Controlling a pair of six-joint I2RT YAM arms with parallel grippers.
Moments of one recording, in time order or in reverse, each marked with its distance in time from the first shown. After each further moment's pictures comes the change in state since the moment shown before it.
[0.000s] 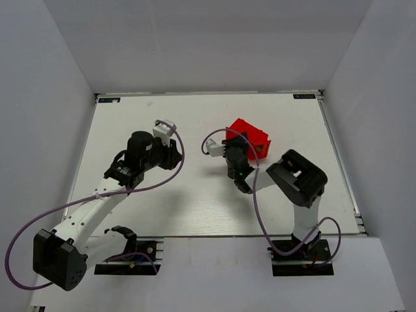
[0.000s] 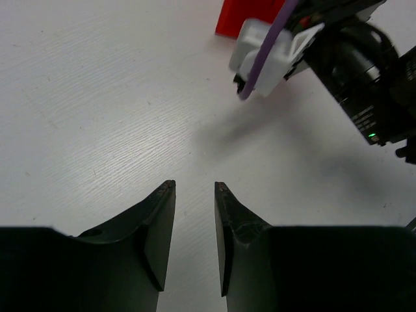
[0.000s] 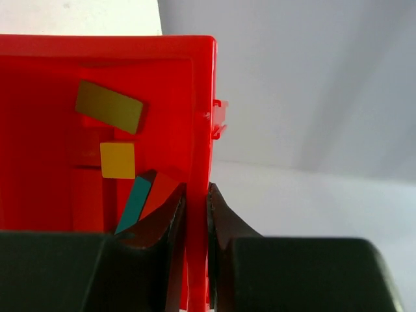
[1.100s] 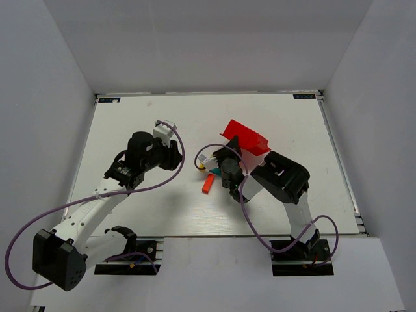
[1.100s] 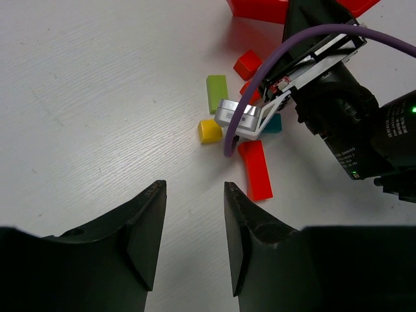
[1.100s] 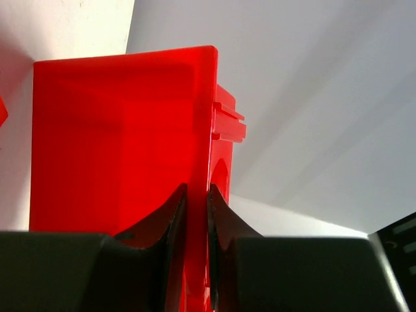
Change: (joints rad) left arm -0.007 -0.005 -0.002 -0.005 -0.023 0.011; right arm 0.091 0.169 -0.030 0.301 0.037 -0.480
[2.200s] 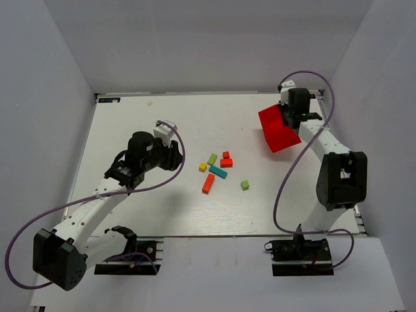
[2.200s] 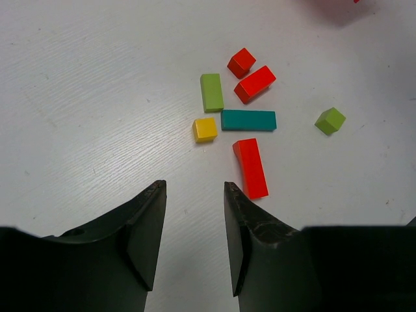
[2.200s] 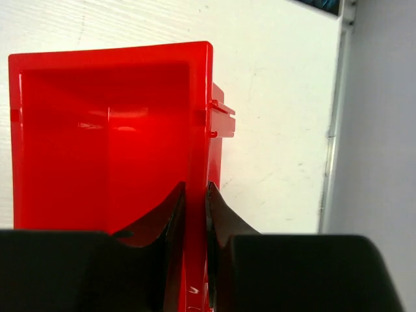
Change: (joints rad) left arm 0.000 0.003 0.000 0.000 0.020 0.000; right arm -0.711 -0.368 0.562 -1.514 -0.608 1.584
